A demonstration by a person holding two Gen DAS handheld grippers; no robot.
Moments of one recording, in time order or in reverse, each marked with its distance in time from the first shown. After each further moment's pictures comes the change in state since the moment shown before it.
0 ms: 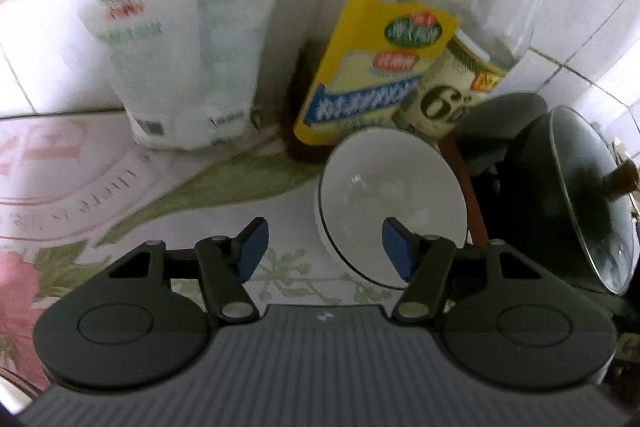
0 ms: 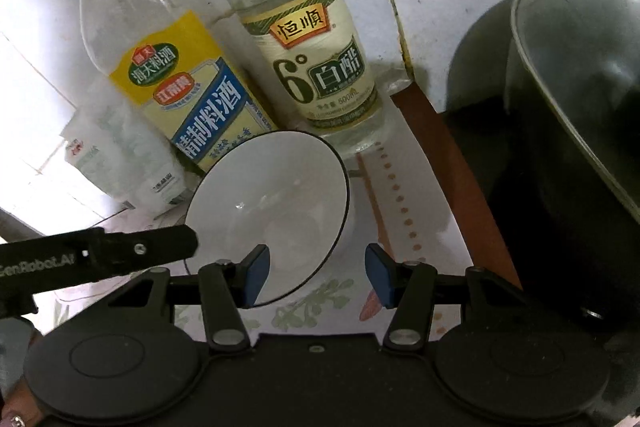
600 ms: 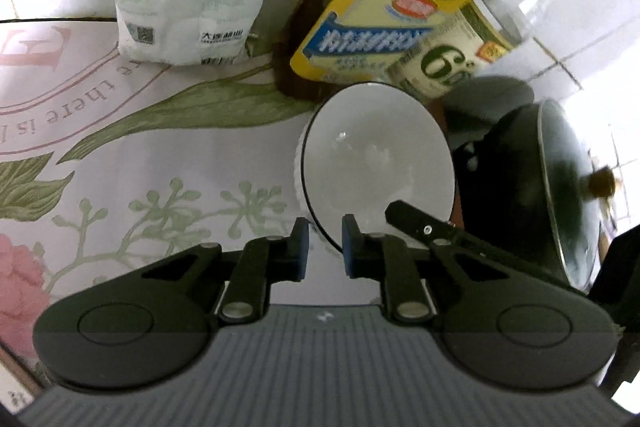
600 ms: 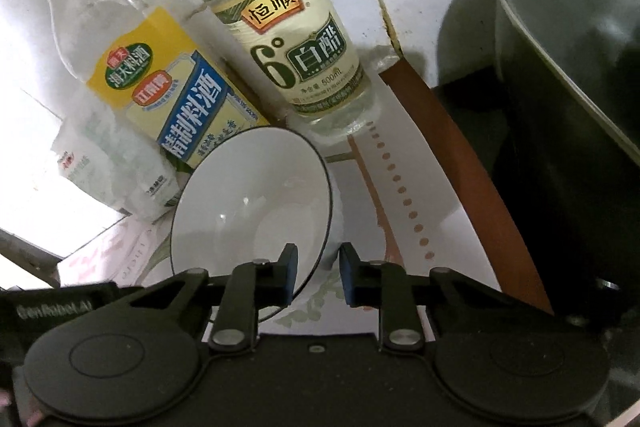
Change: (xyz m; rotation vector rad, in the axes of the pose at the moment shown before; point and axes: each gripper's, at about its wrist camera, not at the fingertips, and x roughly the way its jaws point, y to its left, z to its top) left arm 0.004 0.010 -0.013 -0.151 0.126 -0.093; right arm 0.000 -0.007 -0.008 0.092 0.032 0.024
